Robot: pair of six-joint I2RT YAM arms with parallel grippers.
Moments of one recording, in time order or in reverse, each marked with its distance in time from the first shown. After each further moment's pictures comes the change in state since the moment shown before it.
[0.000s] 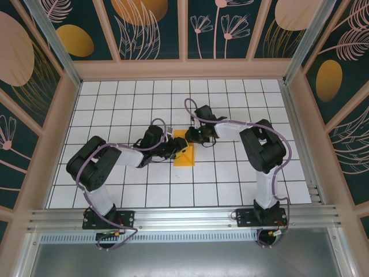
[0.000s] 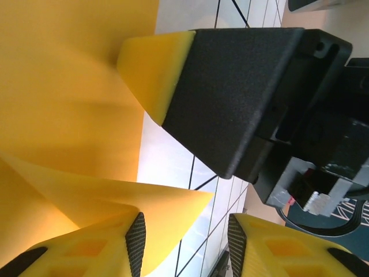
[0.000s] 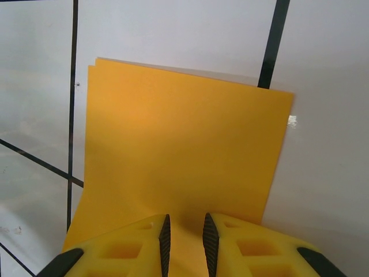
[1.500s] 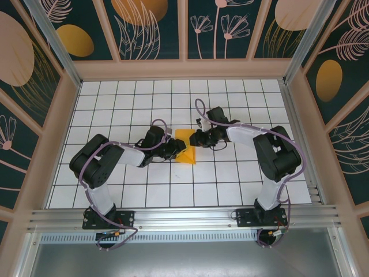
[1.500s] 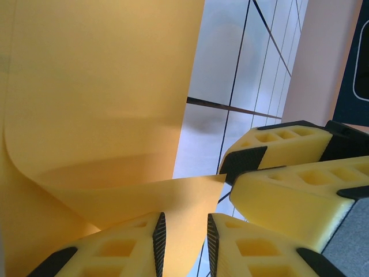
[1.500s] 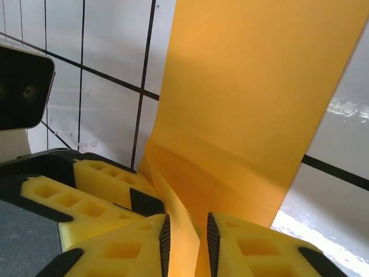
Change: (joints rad) left arm 0.000 0.036 0.012 -0.021 -0.040 0.027; right arm -0.064 -0.168 -0.161 0.011 -0.277 -0.058
